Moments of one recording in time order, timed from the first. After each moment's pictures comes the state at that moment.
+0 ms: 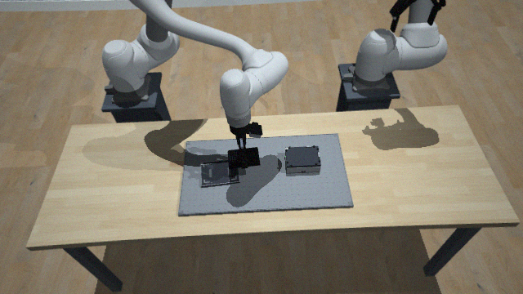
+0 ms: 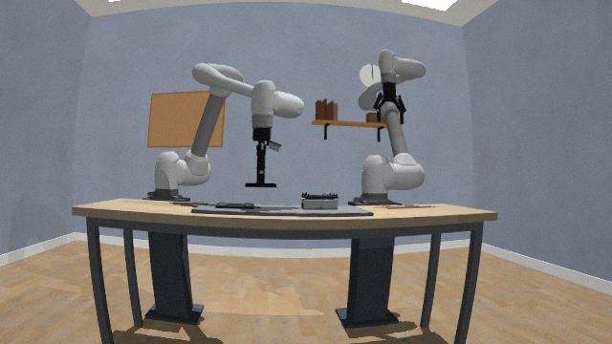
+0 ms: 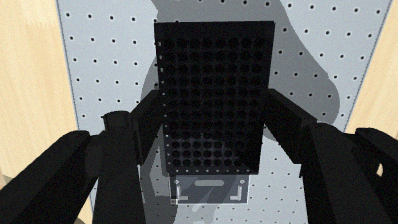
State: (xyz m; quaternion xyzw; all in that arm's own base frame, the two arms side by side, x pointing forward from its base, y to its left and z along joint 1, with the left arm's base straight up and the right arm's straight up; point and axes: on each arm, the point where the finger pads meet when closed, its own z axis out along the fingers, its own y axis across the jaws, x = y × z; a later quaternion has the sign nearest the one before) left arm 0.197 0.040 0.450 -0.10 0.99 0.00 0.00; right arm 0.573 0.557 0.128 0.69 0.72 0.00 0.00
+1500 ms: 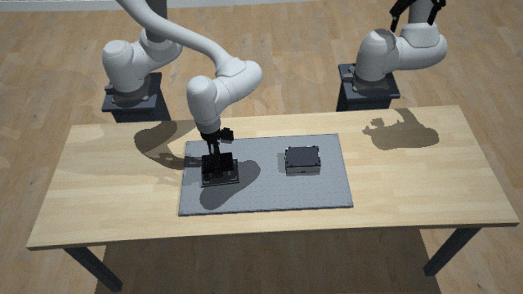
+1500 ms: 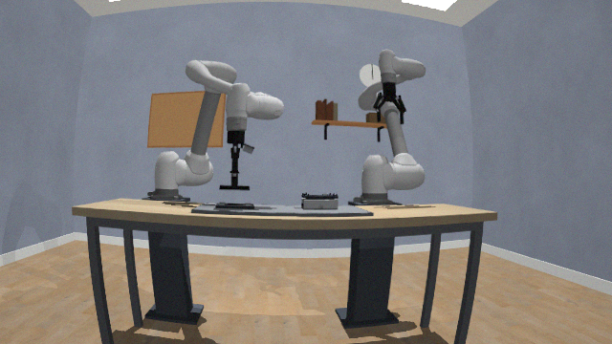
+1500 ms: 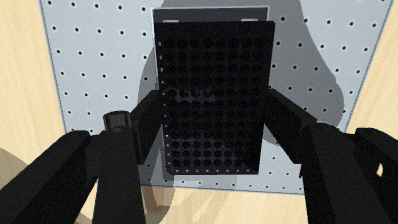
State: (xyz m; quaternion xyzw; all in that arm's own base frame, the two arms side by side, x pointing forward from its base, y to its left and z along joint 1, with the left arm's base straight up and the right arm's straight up) left arm 0.197 0.040 0.450 -0.10 0.99 0.00 0.00; right arm 0.578 0.447 0.115 0.69 0.72 0.00 0.00
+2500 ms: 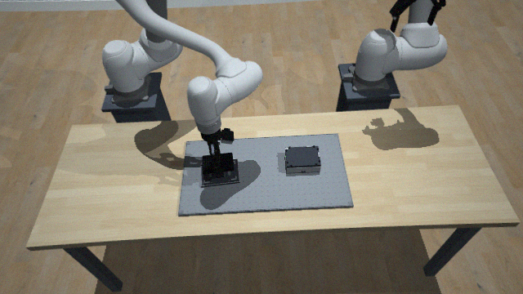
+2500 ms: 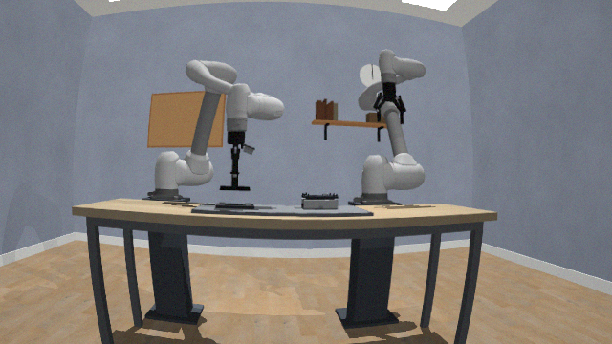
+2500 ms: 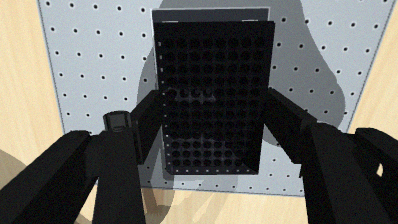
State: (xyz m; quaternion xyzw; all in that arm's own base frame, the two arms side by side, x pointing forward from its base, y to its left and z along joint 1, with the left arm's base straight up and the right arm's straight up) left arm 0.197 0.040 0.450 -0.10 0.99 0.00 0.00; right arm 0.578 0.448 0.112 0.69 0.72 0.00 0.00
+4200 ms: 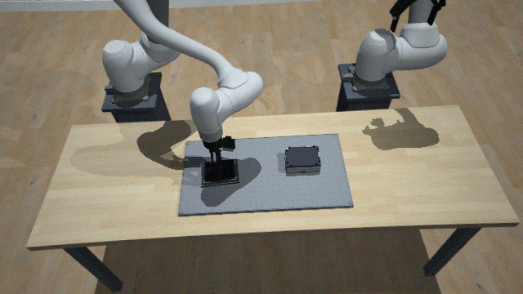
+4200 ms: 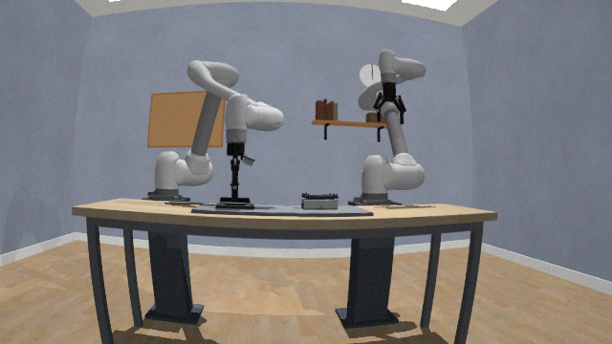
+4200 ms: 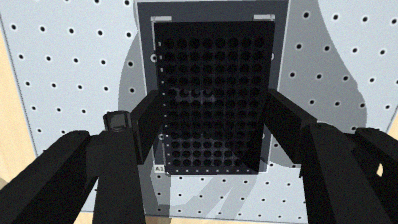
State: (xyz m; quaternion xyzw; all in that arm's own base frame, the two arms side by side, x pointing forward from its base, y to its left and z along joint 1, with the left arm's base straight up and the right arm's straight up) left arm 0.197 0.040 0.450 -0.10 0.99 0.00 0.00; right arm 0.578 0.448 0.064 0.69 0.72 0.00 0.00
